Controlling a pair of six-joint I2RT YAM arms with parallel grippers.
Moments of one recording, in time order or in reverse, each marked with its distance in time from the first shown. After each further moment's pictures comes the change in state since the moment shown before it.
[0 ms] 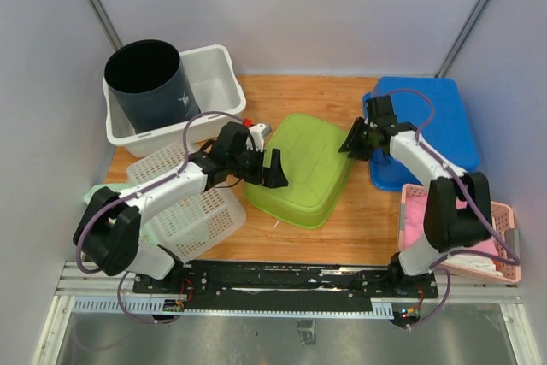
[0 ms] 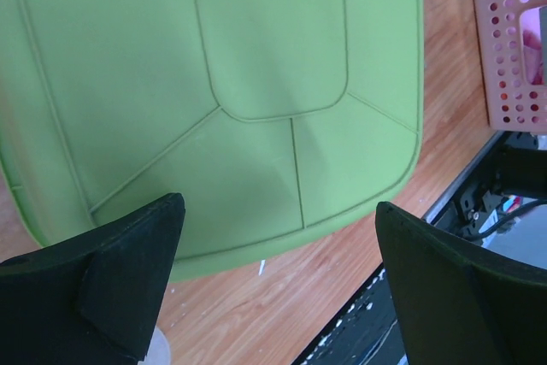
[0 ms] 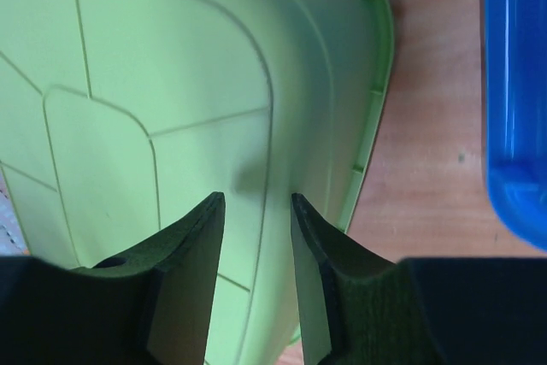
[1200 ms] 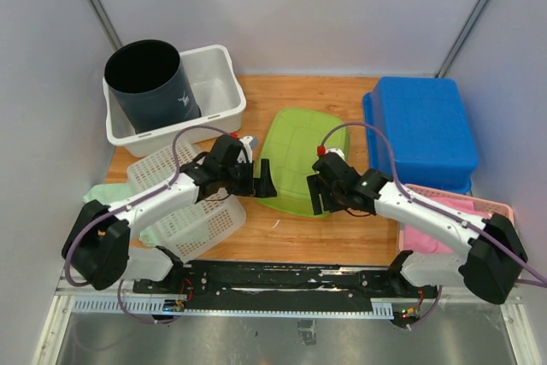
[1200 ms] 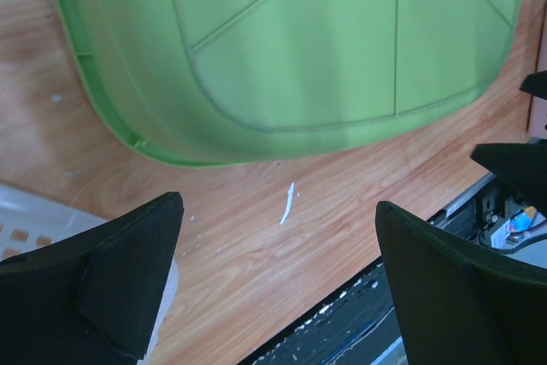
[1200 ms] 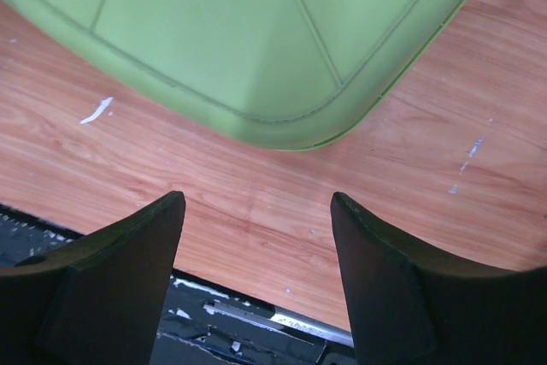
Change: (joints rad) left arm 0.000 -0.122 -0.116 -0.101 -0.115 -0.114; right arm 0.611 -0.332 -0.204 -0.188 0.328 -0.136
